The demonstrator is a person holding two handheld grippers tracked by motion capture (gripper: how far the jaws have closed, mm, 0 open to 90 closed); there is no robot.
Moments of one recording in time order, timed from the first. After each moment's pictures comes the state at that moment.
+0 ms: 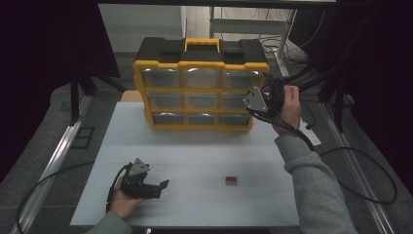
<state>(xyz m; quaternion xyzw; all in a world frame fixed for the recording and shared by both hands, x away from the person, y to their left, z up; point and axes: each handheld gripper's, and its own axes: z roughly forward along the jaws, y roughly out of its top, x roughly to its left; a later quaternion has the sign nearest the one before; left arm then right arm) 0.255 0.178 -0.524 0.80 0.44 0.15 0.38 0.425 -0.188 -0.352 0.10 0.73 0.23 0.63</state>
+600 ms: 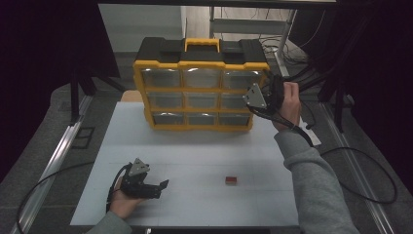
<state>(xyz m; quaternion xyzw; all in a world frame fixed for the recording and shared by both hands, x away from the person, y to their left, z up) 0.255 0.178 -0.524 0.80 0.45 0.15 0.38 0.434 -0.187 -0.348 0.10 0.73 0.23 0.64</state>
